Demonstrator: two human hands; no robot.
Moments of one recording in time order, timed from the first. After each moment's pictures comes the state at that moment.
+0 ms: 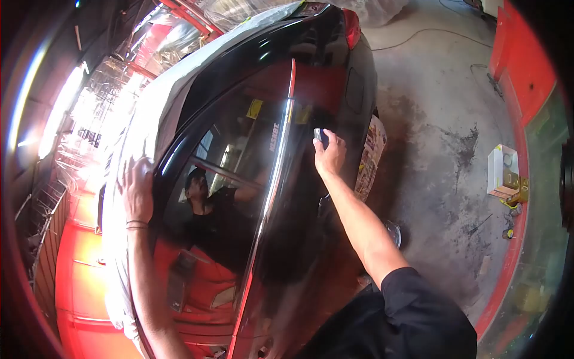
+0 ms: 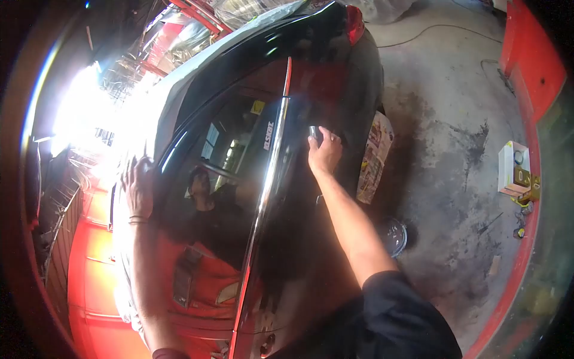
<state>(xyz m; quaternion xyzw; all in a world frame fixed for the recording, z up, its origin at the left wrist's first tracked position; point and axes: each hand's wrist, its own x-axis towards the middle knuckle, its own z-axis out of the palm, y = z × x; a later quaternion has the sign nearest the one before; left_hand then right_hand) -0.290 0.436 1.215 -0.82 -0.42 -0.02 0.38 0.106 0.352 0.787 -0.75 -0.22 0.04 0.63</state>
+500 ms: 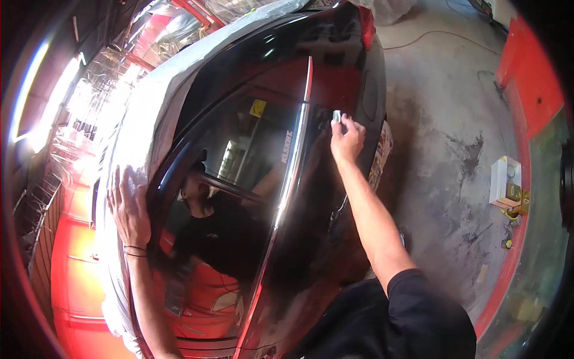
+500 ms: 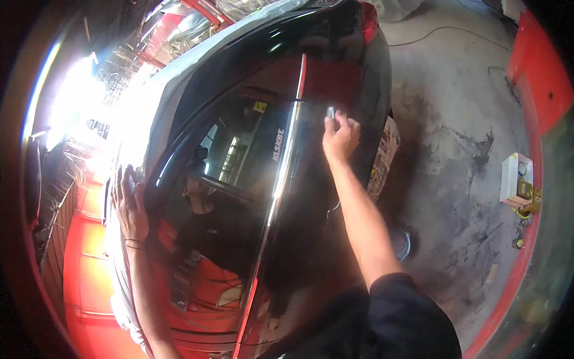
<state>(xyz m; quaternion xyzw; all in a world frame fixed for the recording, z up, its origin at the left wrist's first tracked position) -0.290 0.444 1.208 -0.83 -0.43 -0.12 0.35 0.156 0.423 0.794 -0.76 -0.17 -0.01 0.63</state>
